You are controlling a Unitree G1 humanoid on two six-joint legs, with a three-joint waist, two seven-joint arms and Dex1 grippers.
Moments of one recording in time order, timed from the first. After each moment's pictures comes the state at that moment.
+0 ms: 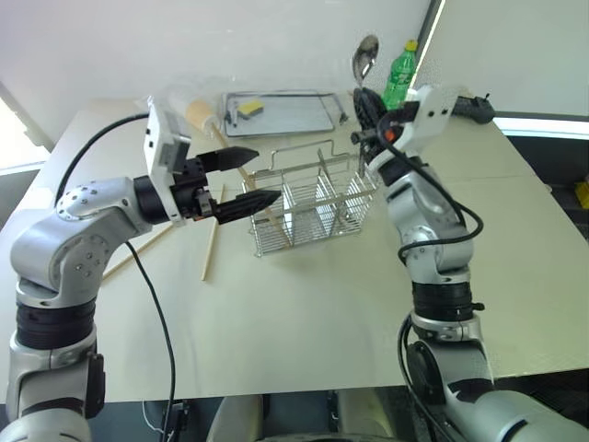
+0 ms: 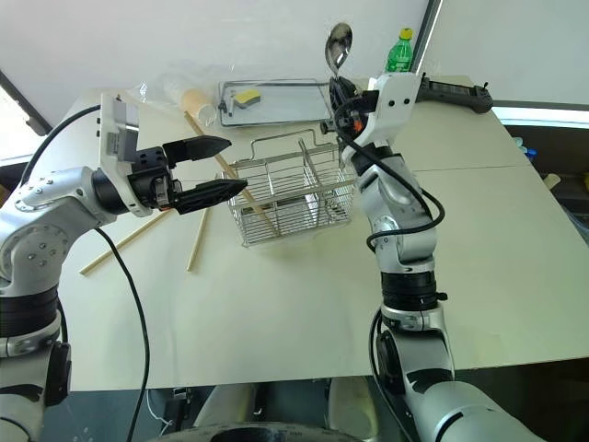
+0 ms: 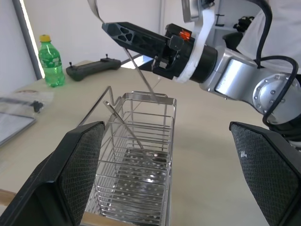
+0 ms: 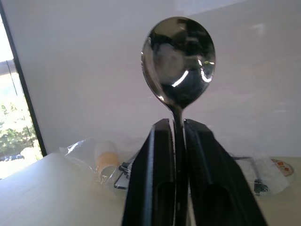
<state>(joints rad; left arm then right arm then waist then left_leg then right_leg) -0.56 0.69 0.15 -0.35 -0.82 0.76 -0.83 -0.67 -0.12 -0.08 -0.06 0.35 0.28 0.16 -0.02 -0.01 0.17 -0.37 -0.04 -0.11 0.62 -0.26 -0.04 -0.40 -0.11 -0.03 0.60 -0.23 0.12</state>
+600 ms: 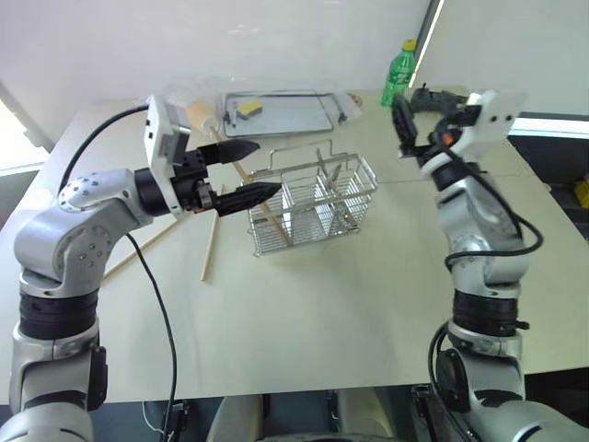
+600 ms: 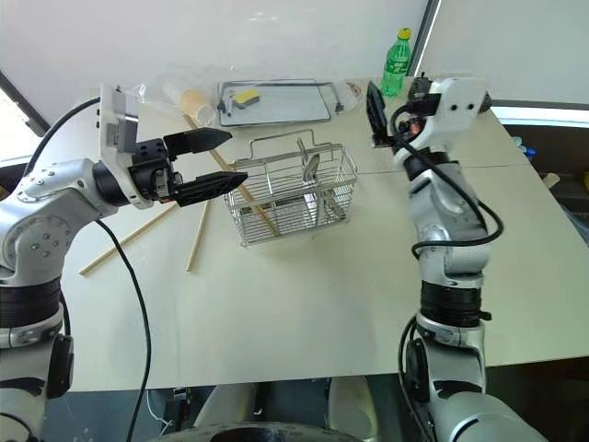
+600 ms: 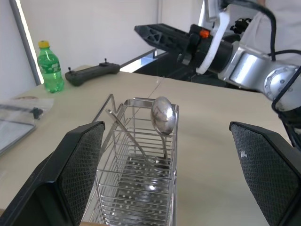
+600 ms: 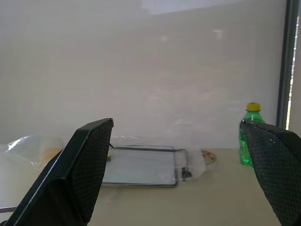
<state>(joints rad) -0.61 0.68 0.13 -0.29 -0.80 0.73 -0.87 -0.60 -0.41 -0.23 -0.22 0.44 0.45 0.25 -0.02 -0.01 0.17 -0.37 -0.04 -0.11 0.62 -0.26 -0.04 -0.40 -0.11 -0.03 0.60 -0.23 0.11</state>
